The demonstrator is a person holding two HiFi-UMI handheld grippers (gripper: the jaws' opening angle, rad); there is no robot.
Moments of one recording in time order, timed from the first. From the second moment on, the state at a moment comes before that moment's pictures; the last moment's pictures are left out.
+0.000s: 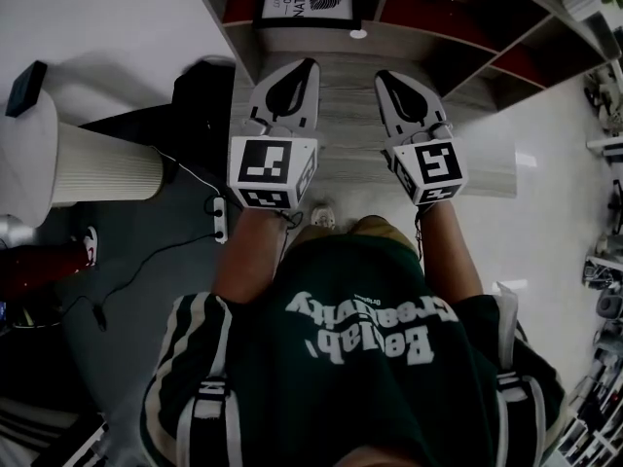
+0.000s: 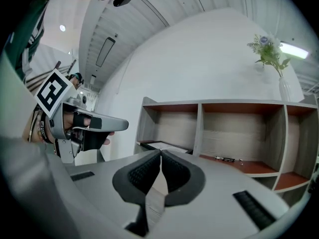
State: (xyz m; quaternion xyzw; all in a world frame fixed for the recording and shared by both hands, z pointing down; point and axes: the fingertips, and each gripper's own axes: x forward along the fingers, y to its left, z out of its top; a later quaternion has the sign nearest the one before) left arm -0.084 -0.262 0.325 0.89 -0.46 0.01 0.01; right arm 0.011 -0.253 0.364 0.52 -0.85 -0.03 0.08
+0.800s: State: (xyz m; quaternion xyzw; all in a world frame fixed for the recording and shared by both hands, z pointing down) left arm -0.039 -0.080 0.328 0.87 -0.50 0.04 -0.07; right arm 0.069 -0.074 0.368 0.52 -0.85 -0.03 0.05
